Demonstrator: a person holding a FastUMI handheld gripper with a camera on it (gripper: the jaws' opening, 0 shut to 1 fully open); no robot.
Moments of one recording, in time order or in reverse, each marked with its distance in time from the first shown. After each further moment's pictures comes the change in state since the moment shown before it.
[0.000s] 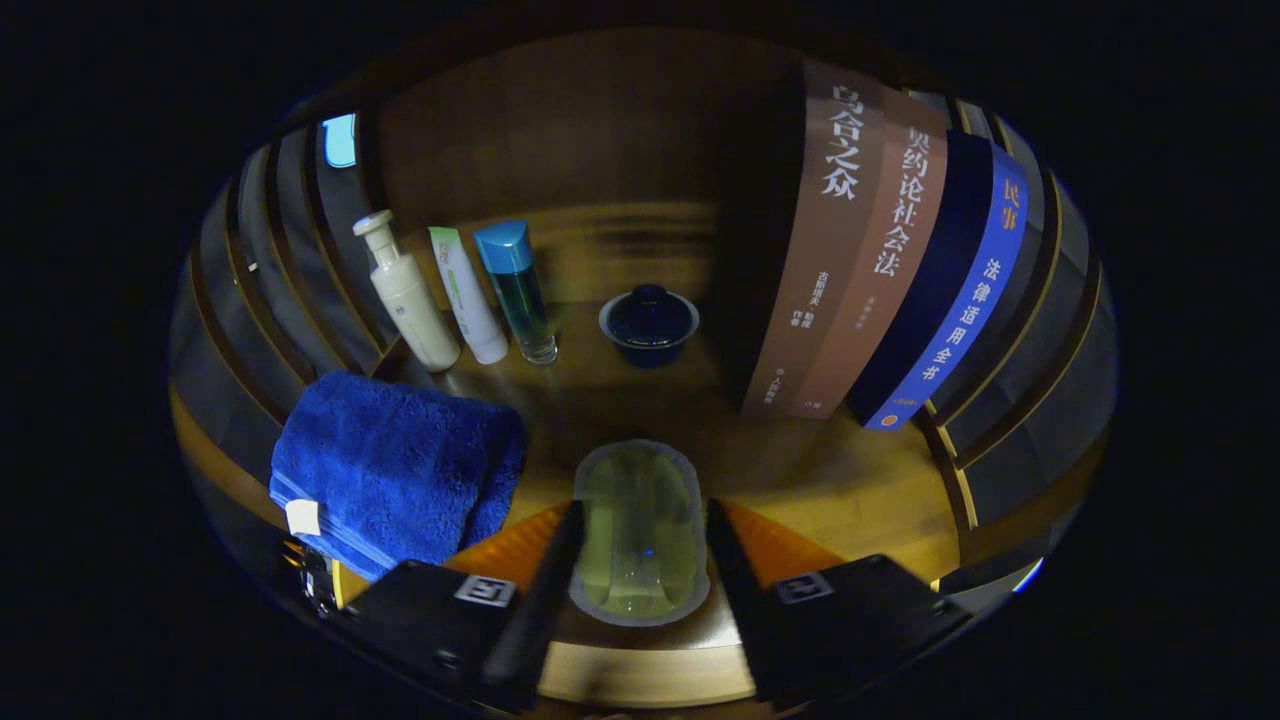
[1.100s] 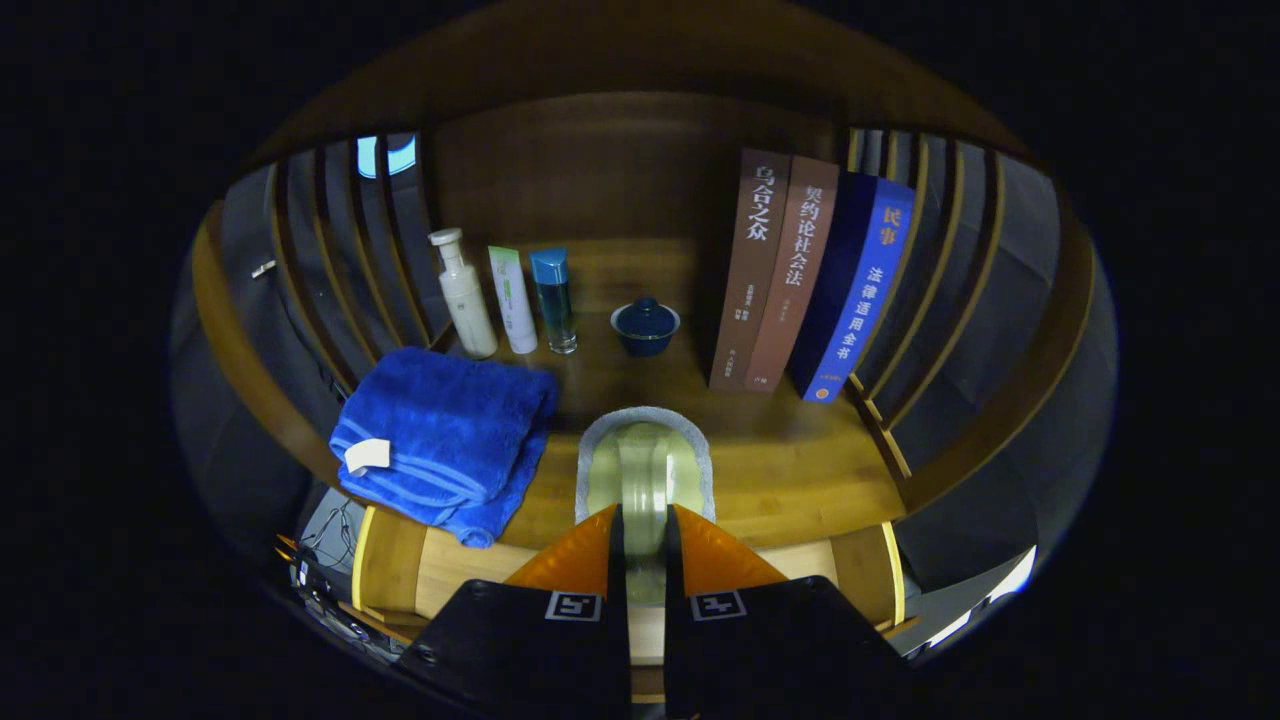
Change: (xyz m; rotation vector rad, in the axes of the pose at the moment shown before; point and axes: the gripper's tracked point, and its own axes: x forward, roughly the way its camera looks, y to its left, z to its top) arm -0.080 0.000 -0.022 -0.018 -0.059 -0.055
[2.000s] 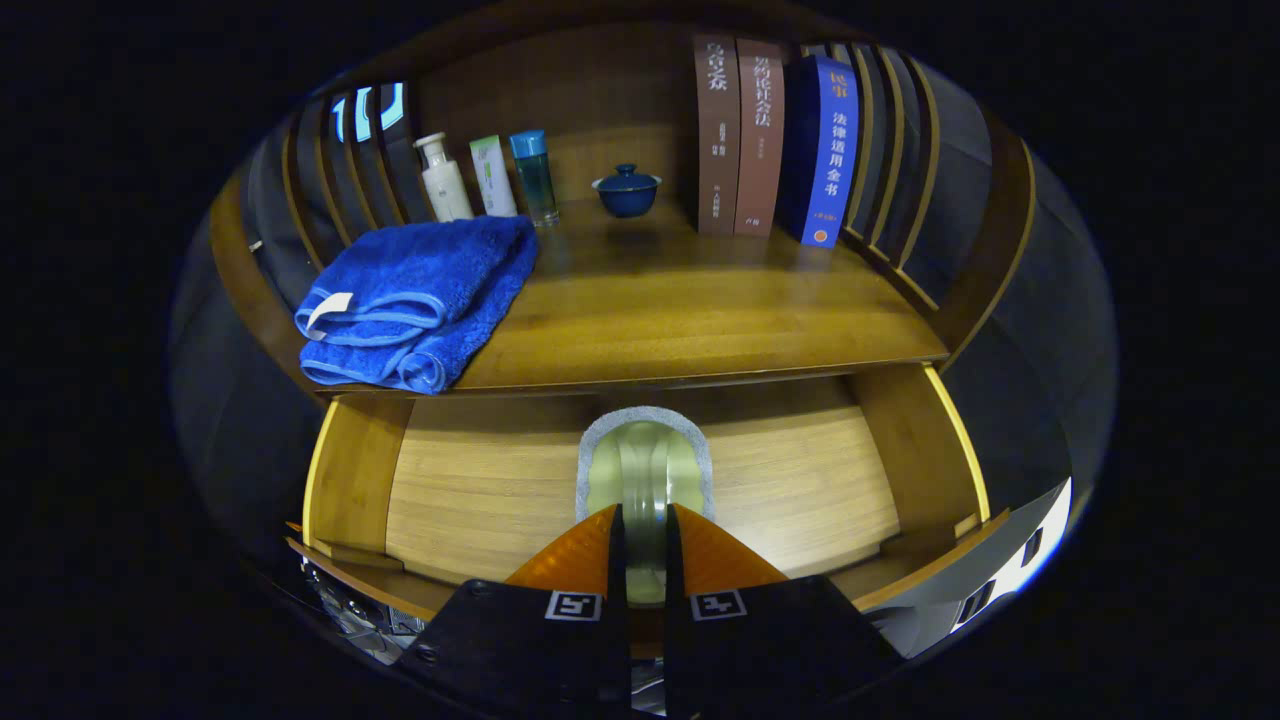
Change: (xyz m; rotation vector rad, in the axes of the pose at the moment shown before) arm -0.022 -0.001 -0.141 0.091 0.121 0.009
